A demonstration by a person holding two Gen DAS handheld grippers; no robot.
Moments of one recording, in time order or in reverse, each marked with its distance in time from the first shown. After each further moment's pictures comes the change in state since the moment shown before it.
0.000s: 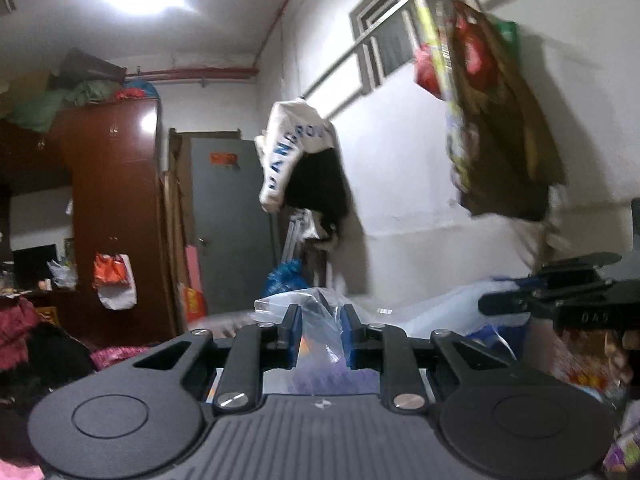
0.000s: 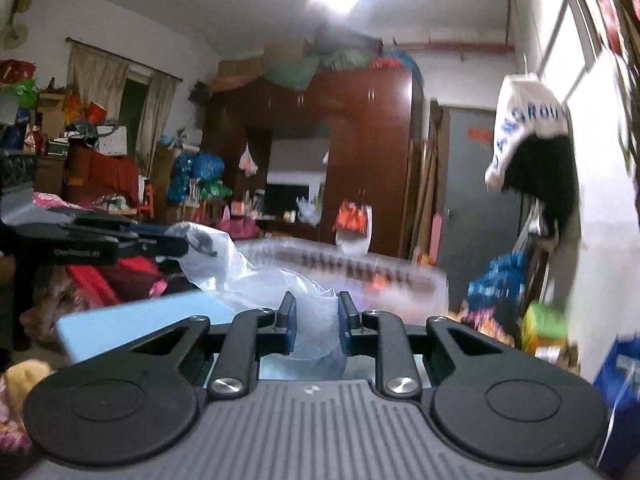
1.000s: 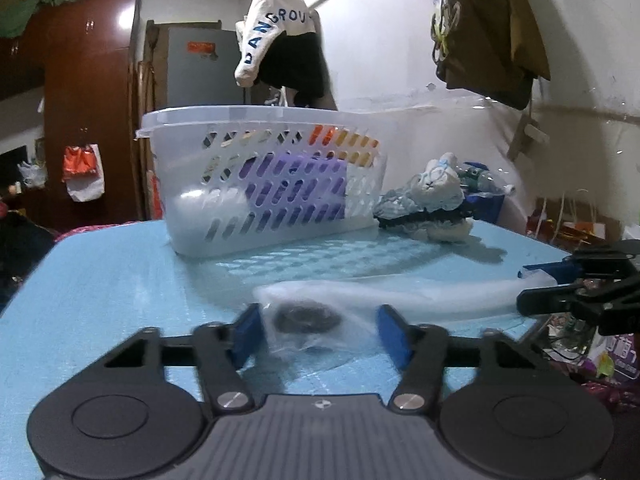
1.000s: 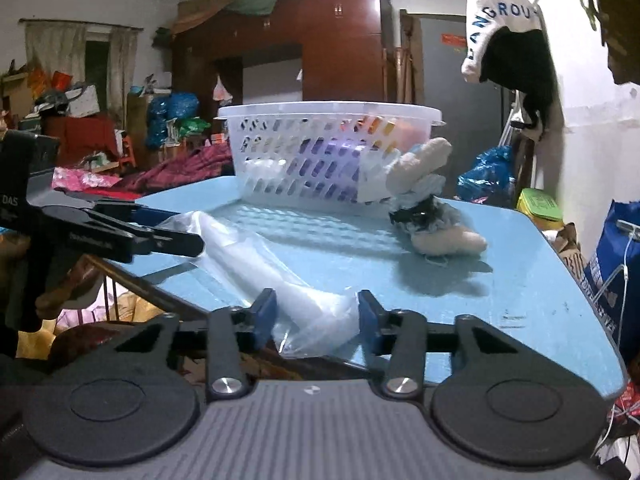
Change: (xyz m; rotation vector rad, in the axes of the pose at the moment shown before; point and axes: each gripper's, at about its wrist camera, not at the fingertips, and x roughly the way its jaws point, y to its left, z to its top) left arm -0.007 -0.026 -0.141 -0.069 0.316 -0.104; right arm -0.036 0.035 -0.113 0.142 0.254 -0.040
